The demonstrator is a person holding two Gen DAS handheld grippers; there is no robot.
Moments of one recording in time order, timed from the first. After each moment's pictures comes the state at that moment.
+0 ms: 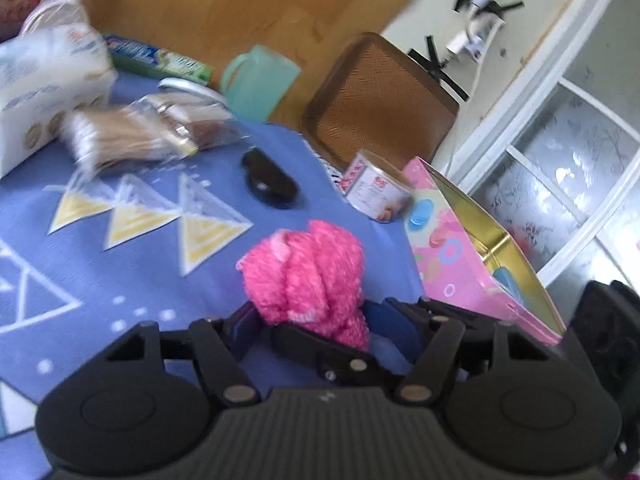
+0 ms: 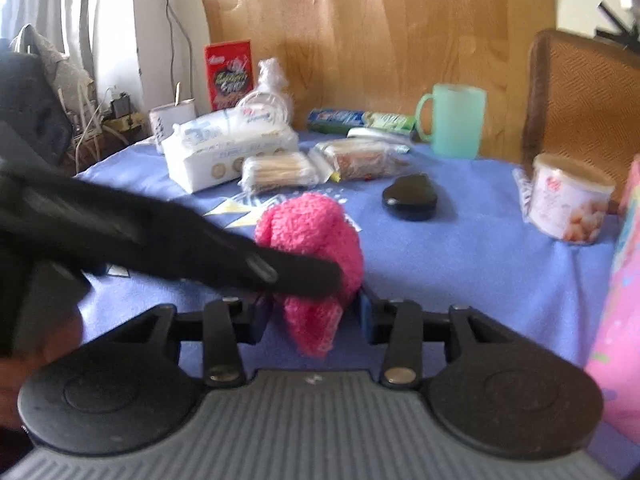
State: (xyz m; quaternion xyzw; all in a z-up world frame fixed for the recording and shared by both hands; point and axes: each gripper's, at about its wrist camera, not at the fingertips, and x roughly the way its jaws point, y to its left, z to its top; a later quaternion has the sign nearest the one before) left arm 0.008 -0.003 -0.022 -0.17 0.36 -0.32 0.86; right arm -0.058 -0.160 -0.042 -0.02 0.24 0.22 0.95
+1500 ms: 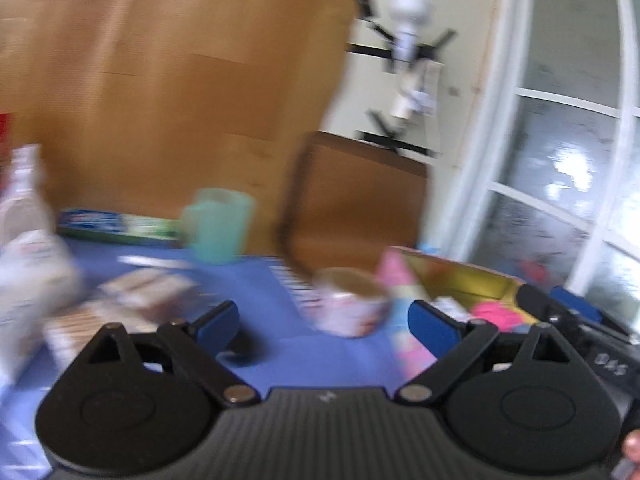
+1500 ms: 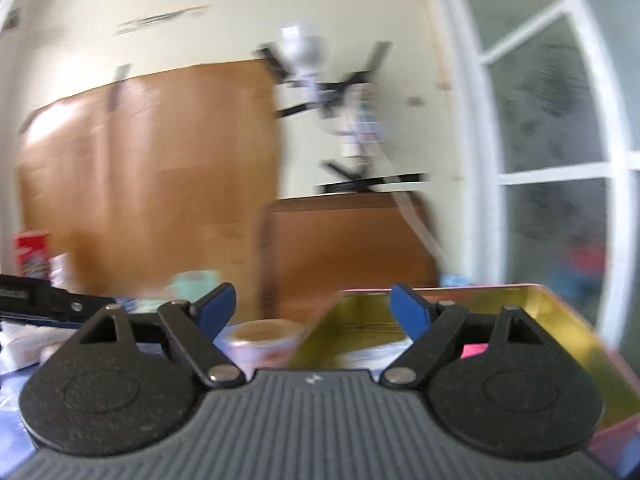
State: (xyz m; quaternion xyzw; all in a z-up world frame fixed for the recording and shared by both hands) left arm 0.004 -0.030 0.041 -0.08 0.20 -0.27 0.94; right arm -0.100 -0.256 0.008 0.03 0.01 -0.06 1.00
